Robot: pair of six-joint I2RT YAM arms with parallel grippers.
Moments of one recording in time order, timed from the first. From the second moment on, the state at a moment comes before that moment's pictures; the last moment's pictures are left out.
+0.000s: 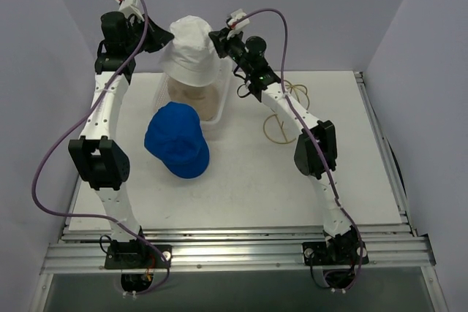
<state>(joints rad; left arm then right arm) -0.04 2.00 2.14 -0.26 0.47 -0.51 0.52 2.34 2.24 0.38 -0.20 0.05</state>
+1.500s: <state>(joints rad) -0.62 1.92 1.98 -0.12 0.39 -0.43 0.27 1.34 1.30 0.09 0.01 -0.06</state>
